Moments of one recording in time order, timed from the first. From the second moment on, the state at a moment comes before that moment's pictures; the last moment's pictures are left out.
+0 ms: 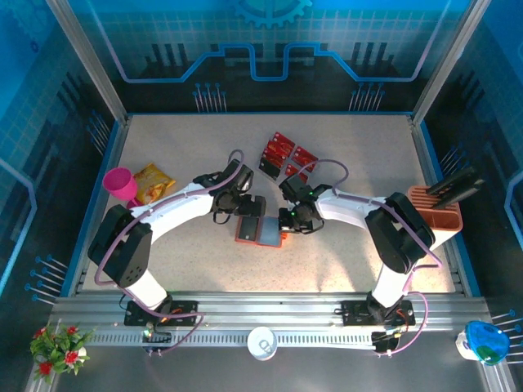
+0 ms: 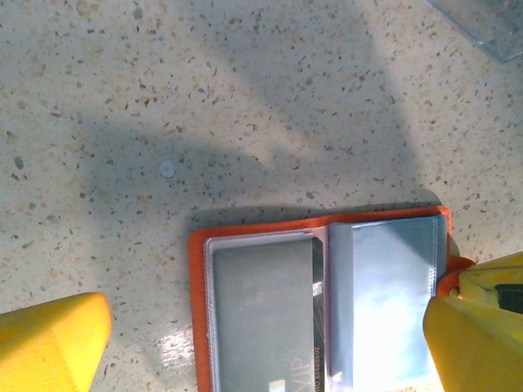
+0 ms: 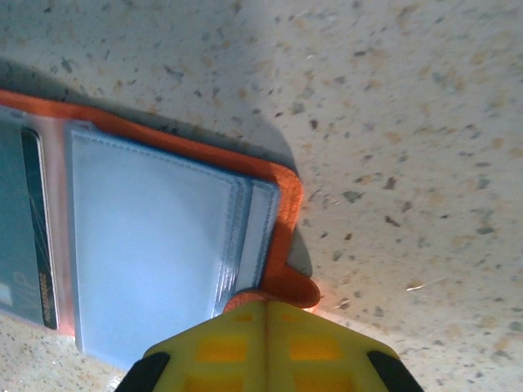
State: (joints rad) left arm -0.58 1.62 1.10 -0.61 0.01 -0.50; right arm 0.65 1.75 1.03 -0.55 -0.19 0.66
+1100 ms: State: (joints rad) left arm -0.58 1.64 1.01 -0.55 0.07 -0.45; right arm 0.76 1.75 1.02 -0.46 -0.13 0.80
